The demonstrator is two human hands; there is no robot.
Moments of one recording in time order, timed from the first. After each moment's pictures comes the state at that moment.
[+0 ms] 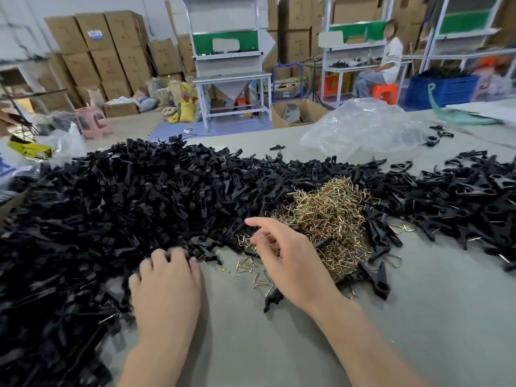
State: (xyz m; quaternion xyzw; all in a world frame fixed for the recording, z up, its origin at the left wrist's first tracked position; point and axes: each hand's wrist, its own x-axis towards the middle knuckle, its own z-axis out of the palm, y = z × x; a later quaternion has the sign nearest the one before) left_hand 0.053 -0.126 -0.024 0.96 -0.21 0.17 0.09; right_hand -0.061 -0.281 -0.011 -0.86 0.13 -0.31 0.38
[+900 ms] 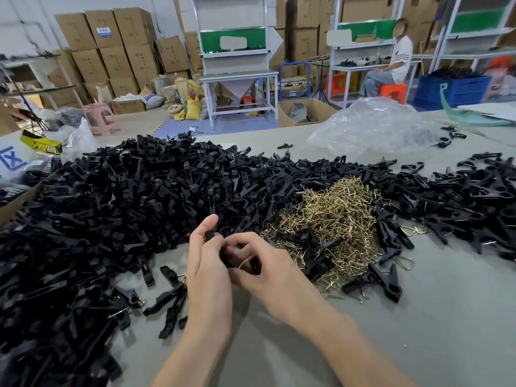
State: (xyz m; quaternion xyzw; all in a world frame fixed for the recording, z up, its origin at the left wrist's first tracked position) left_hand 0.020 -0.159 -0.006 0.61 -0.09 -0.10 0.78; right_hand -0.048 -0.250 -0.015 -0.83 0.08 -0.21 0.51
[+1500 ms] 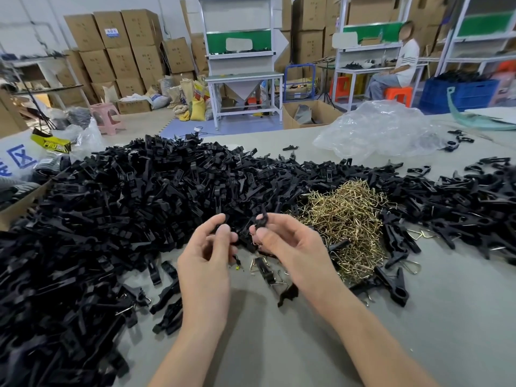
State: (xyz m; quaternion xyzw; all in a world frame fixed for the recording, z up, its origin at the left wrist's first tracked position) left_hand 0.033 -0.153 -0.005 0.64 -0.18 -0.01 0.74; right_hand -0.047 -0.270 -0.001 -0.65 0.10 -0.28 0.70
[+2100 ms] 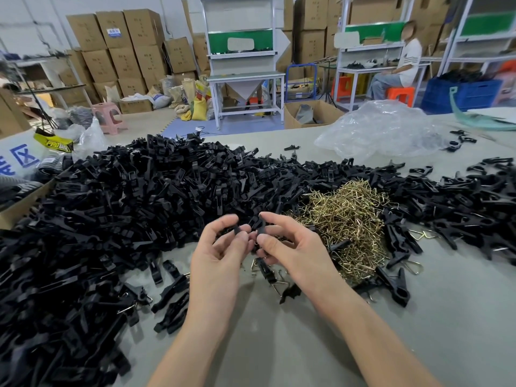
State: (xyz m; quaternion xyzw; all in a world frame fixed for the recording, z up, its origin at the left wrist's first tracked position) left_hand 0.028 -0.154 -0.003 0.57 -0.21 -0.13 0.78; right_hand -0.049 -0.271 -0.002 -0.66 0.13 -0.26 0.69
